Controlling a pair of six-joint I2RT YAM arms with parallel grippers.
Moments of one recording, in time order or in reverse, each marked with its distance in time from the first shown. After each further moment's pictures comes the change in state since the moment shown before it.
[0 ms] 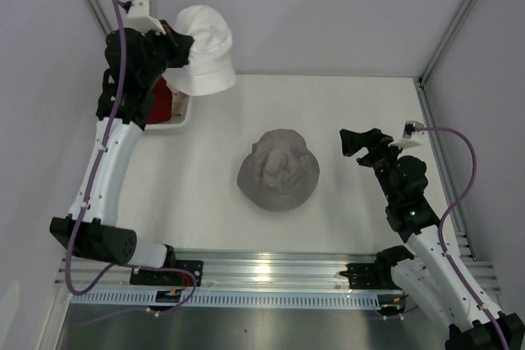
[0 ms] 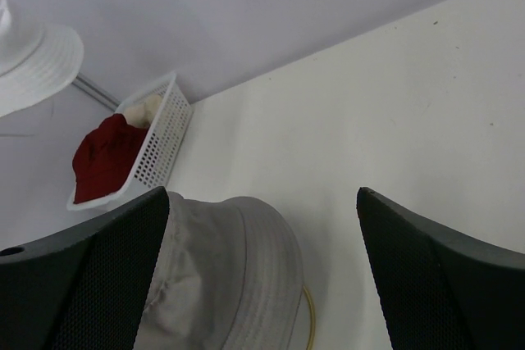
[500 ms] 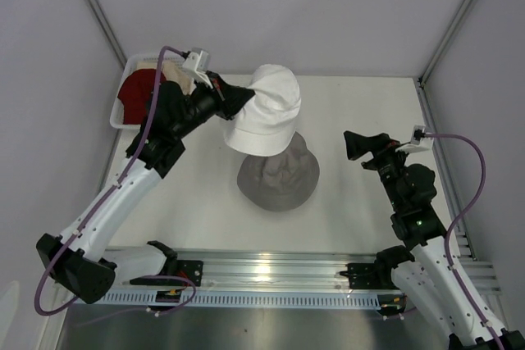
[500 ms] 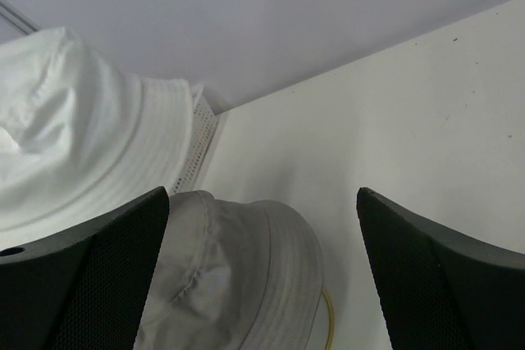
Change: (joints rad) left arm -0.390 -0.262 -0.446 0.279 0.151 -0.163; right arm 0.000 -0.104 0.000 -0.039 -0.026 0.024
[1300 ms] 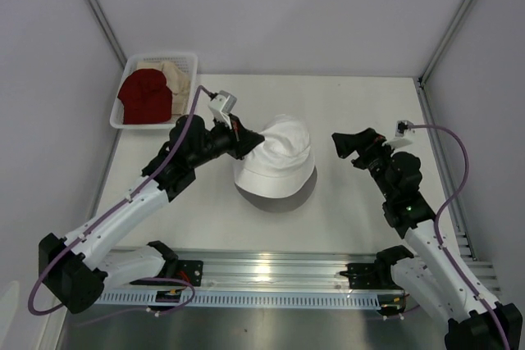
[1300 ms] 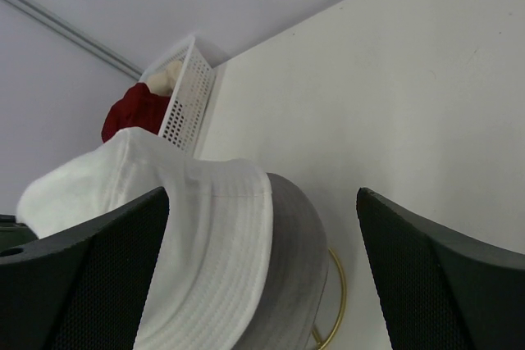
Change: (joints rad) left arm -0.138 -0.106 -0.314 0.011 -0.010 0.053; right arm -0.003 0.141 -0.006 0.020 -0.069 0.076
